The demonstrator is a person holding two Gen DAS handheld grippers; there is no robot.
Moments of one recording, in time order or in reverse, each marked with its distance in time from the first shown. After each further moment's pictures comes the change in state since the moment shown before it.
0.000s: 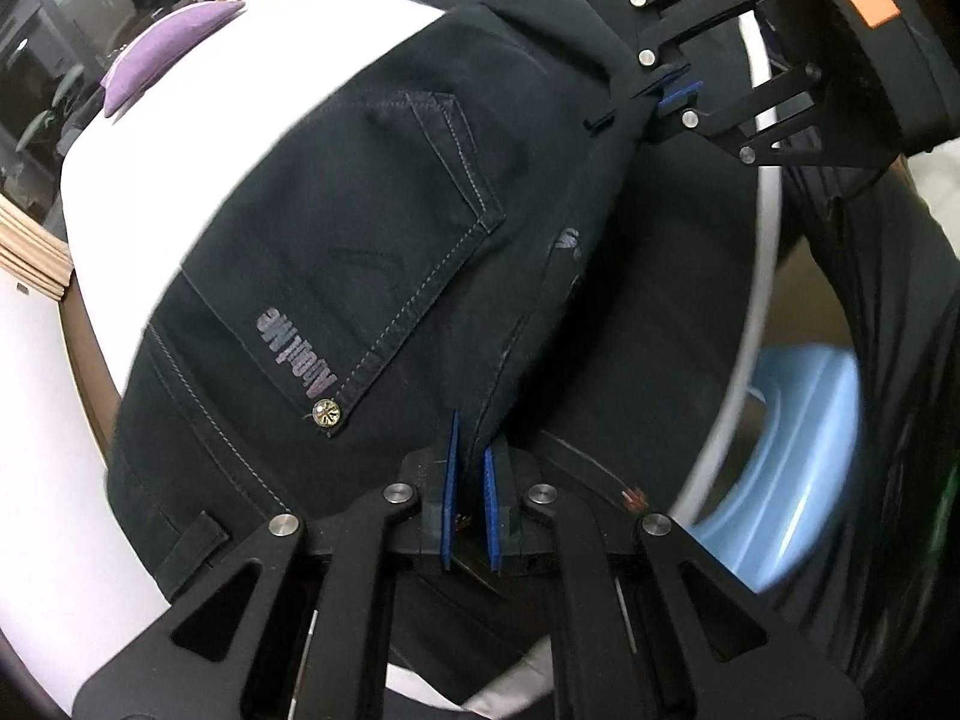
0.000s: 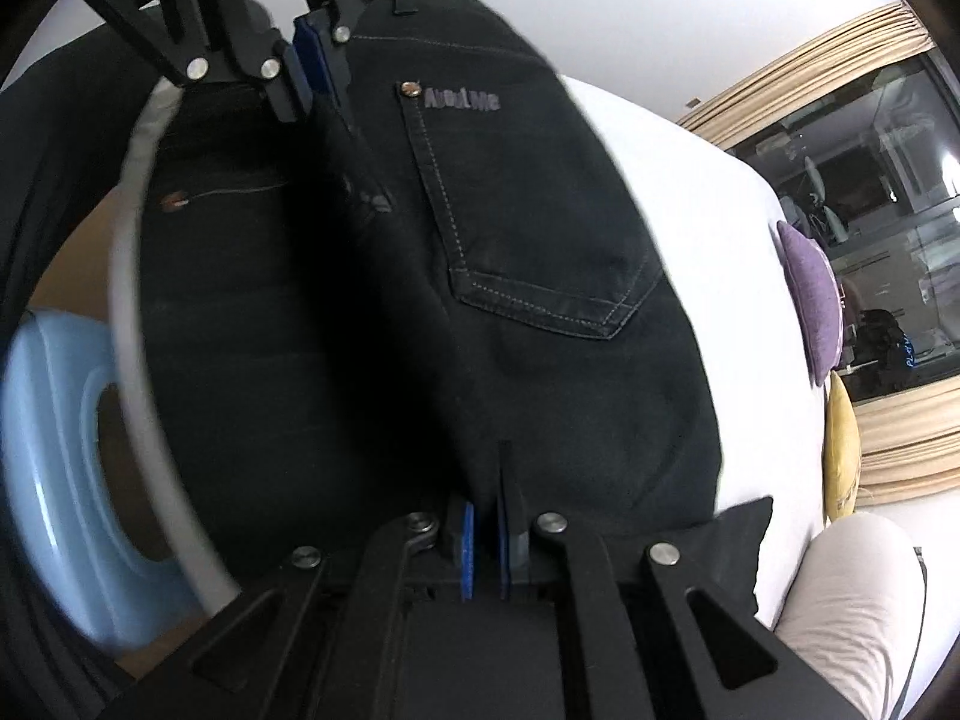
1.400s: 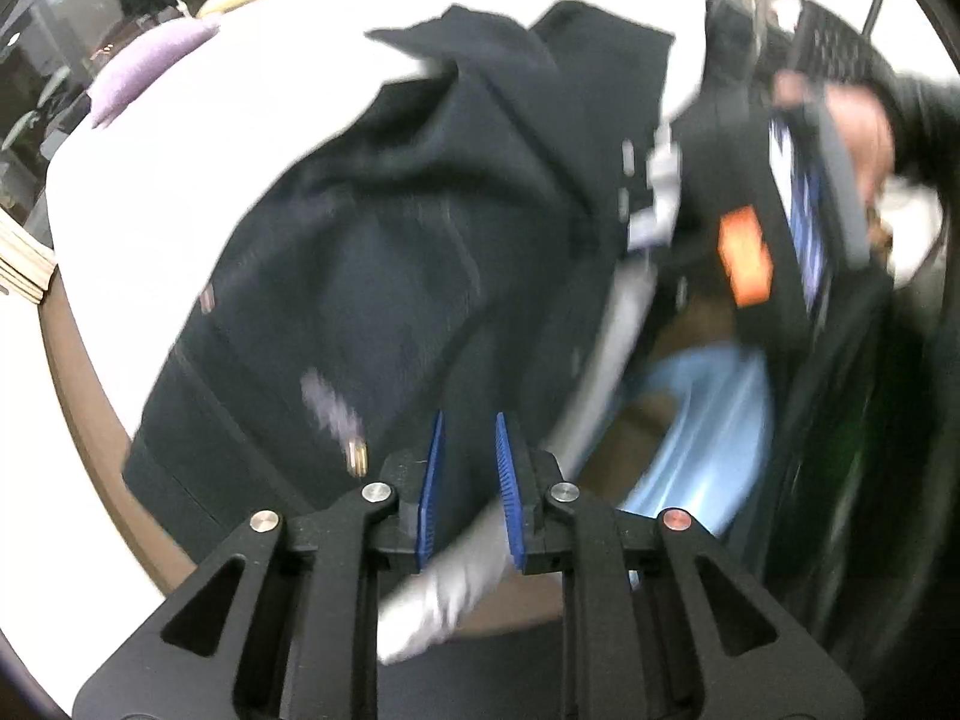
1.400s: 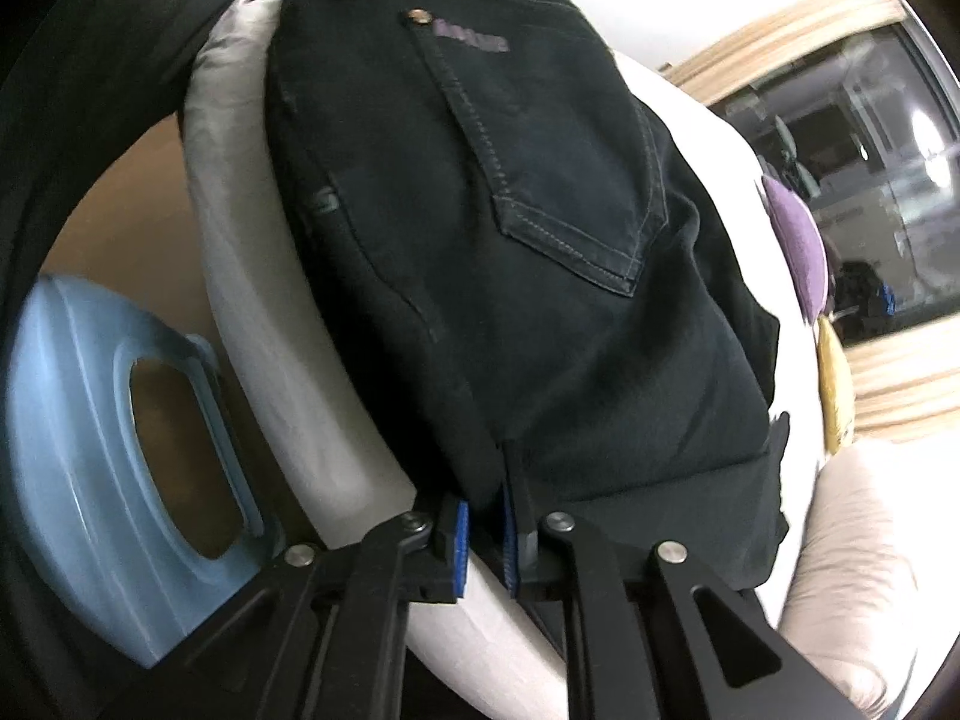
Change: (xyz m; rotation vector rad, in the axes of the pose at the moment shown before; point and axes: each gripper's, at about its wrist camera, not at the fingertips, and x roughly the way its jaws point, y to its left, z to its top) left arm -0.057 -0.015 0.020 -0.019 -0.084 -0.083; right arm 0.024 0.042 -0.027 0.124 0.054 -0.052
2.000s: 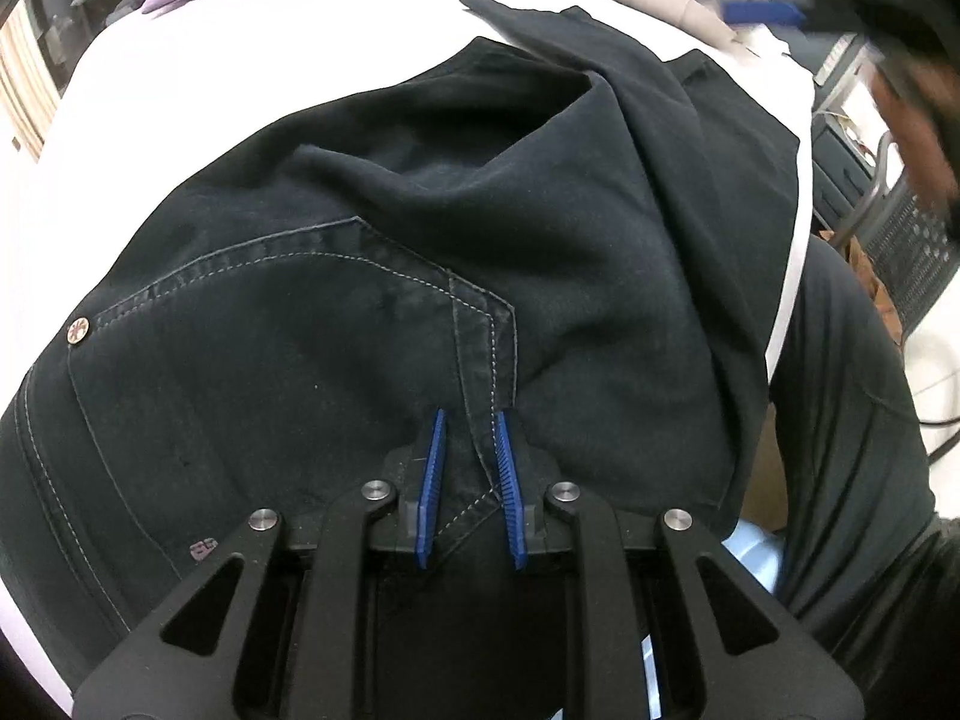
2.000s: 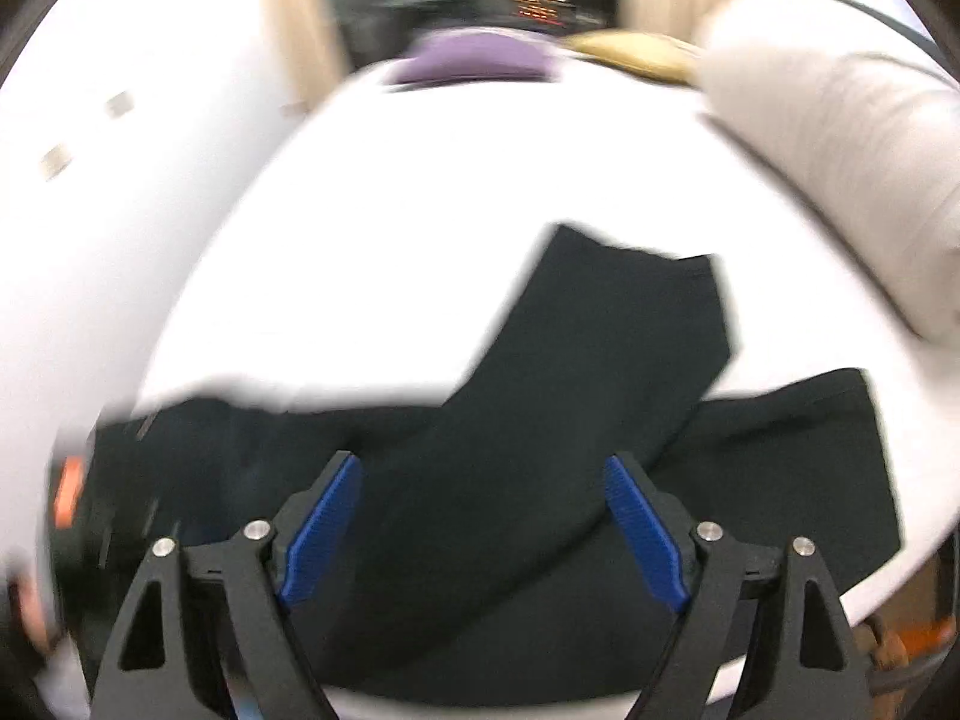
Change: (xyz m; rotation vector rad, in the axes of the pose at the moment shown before) left arm 0.097 0.027 0.048 -0.338 -0.001 -0.025; right arm 0.004 -0.283 -0.078 1.203 -0.025 0.105
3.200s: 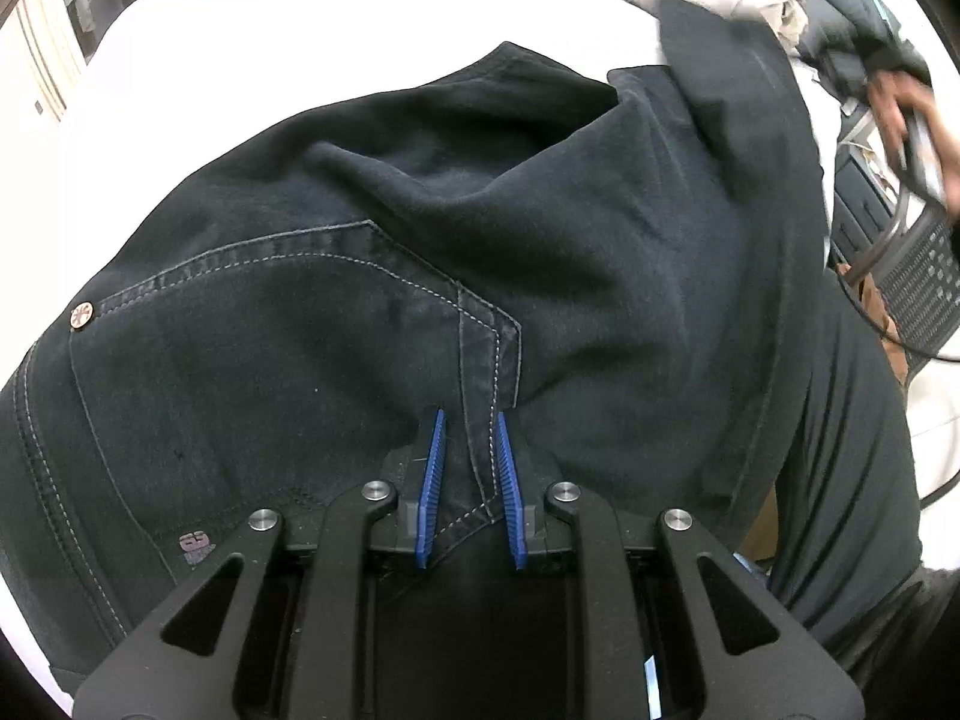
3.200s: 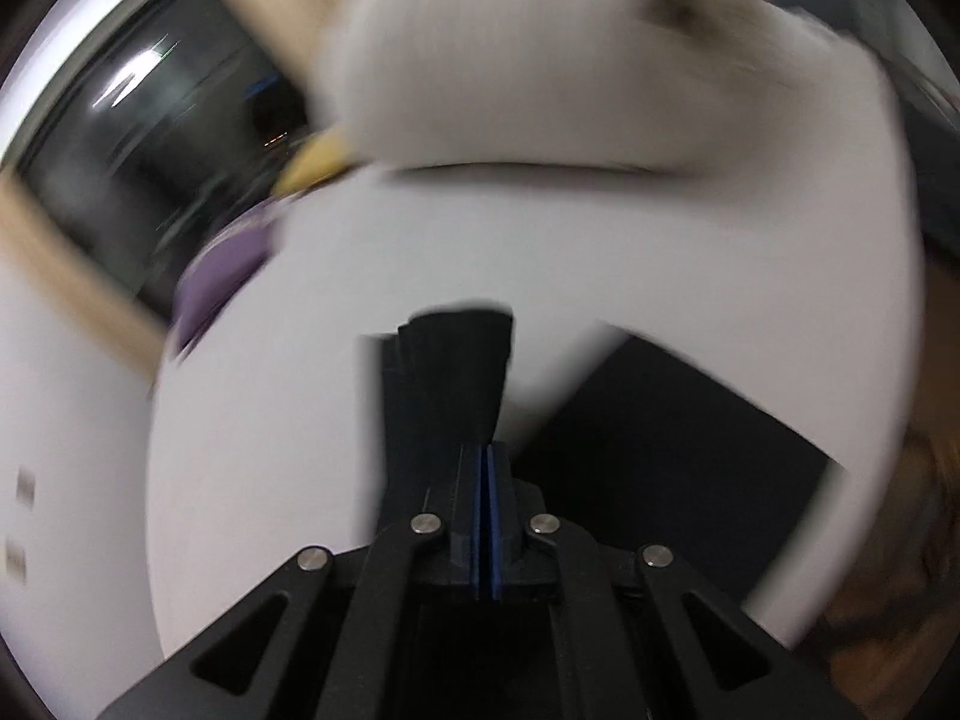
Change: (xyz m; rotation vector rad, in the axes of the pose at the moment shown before) left arm -0.008 0.009 -0.005 -0.080 0.002 0.023; right arm -0.042 -0.236 -0.078 0.778 -0.226 -0.064
